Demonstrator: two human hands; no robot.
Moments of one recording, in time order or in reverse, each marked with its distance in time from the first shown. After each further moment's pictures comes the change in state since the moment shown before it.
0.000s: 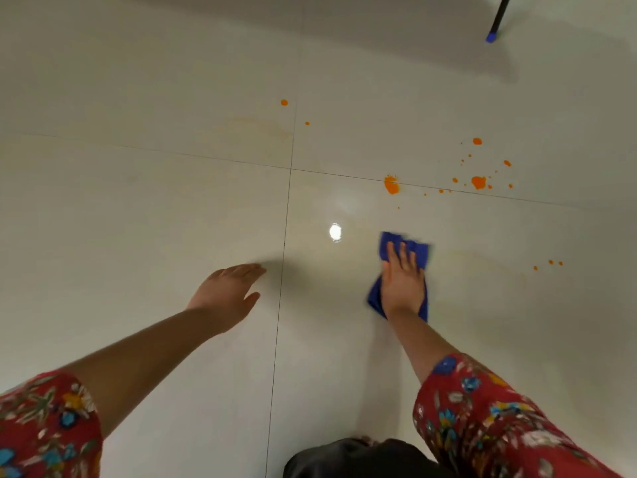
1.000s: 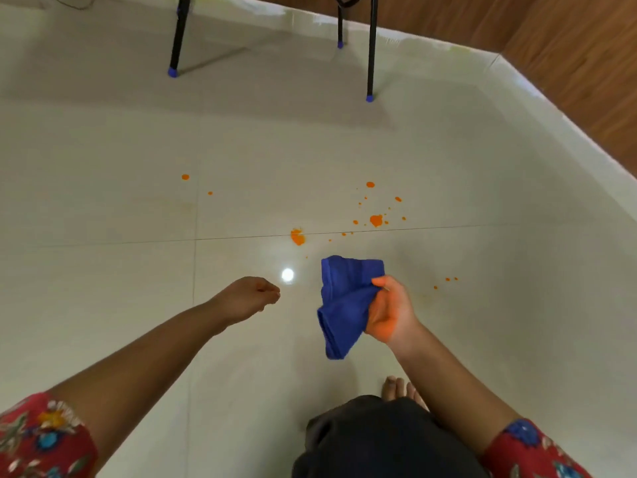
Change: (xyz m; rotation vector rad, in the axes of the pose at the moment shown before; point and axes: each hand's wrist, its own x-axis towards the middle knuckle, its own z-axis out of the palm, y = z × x) left_hand 0.105 0.174 -0.085 -0.703 -0.277 -0.090; right_hand -0.015 0.059 -0.204 1.919 -0.444 0.678
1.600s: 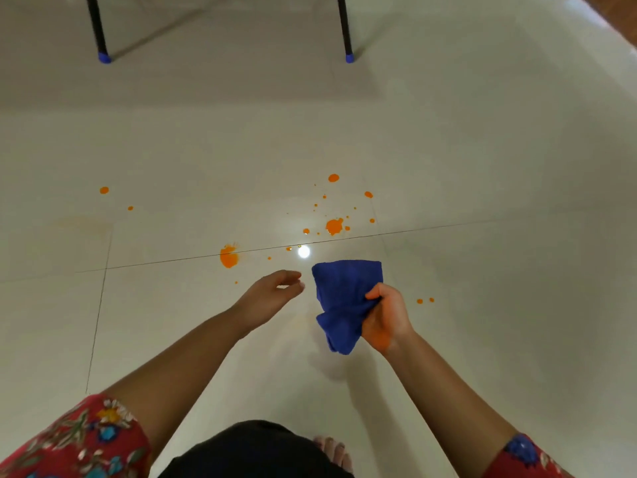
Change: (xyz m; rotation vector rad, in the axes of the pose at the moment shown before) left_hand 0.145 0.146 0.131 -0.062 0.040 -0.047; right_hand 0.106 -0.131 -0.129 0.029 -0.059 0.033
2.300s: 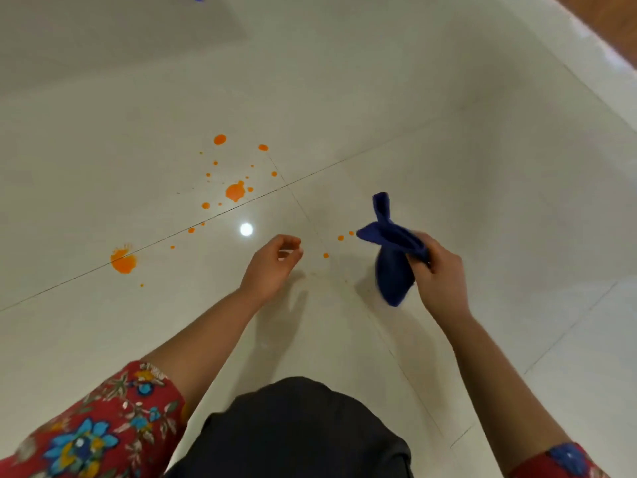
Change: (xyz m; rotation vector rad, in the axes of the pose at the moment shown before) left_hand 0.049 0.024 0.131 0.025 -0.072 0.250; right_hand -0.114 -0.032 -0.150 -0.967 0.638 -0.756
